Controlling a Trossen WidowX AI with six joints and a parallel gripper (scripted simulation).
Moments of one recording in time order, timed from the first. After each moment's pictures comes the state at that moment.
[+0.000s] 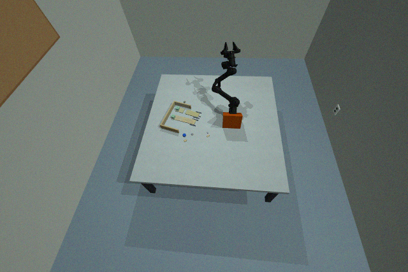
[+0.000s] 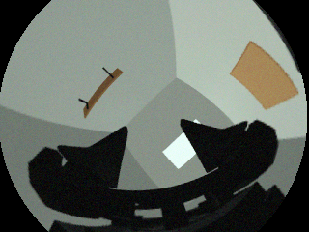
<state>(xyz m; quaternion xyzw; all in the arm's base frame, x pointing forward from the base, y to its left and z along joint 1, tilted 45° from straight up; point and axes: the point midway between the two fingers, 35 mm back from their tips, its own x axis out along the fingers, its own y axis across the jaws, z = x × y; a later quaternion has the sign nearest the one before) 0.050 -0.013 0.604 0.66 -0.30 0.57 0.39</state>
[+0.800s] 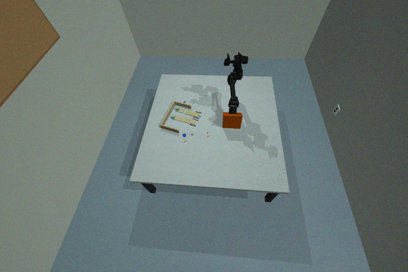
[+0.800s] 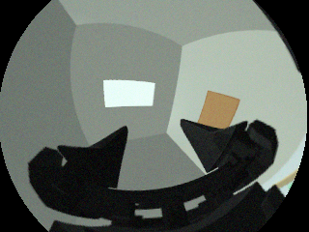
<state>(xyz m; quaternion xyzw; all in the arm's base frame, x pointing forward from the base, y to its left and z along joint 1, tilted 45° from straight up) 0.045 0.258 0.475 0.21 -0.26 0.49 0.80</state>
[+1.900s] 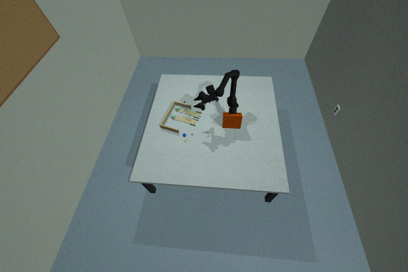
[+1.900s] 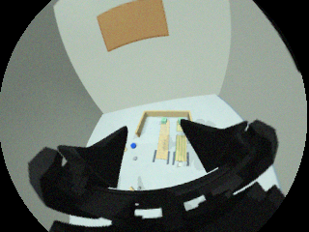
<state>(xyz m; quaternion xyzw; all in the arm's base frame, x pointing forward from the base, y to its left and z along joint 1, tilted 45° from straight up) 0.331 0.105 0.109 -0.31 0.19 -0.06 0.93</state>
